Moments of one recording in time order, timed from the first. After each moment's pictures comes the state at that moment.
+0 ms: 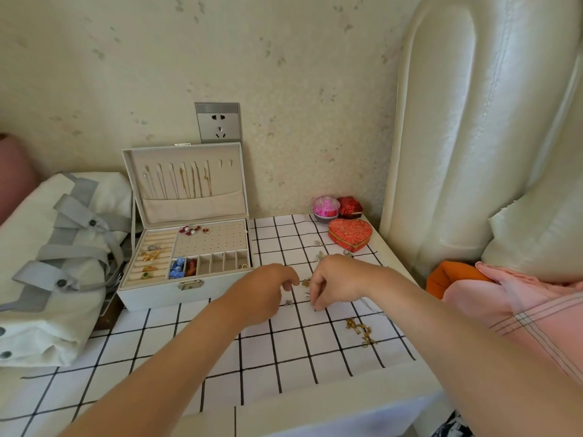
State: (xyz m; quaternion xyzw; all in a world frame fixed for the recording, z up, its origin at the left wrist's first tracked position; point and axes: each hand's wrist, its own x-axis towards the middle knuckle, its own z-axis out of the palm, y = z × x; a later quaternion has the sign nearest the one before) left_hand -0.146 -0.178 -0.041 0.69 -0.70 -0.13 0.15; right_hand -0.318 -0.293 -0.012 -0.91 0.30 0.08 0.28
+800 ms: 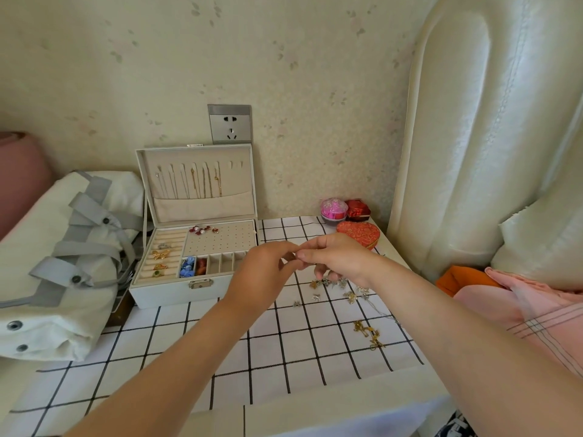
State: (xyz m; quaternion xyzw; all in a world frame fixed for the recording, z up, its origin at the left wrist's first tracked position) left_hand -0.152 -0.170 -0.010 0.68 -0.63 -0.05 0.38; right_hand -0.294 -0.288 0.008 -0.72 0.36 -0.13 0.57
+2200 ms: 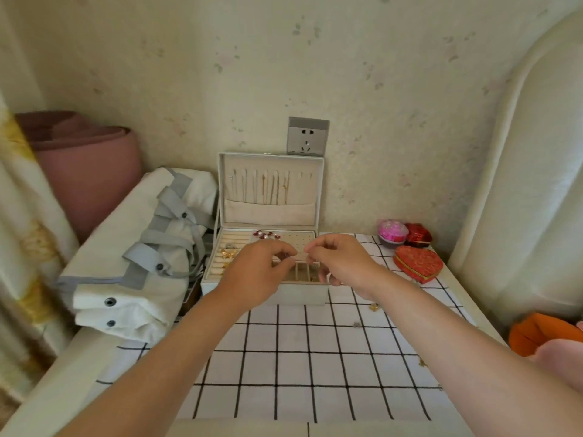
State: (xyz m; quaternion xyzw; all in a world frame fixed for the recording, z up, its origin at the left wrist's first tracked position) left_hand -0.050 -0.112 0.006 0.74 -0.54 -0.08 0.38; right_hand -0.189 -0.236 0.025 -0.74 0.35 -0.19 0.54
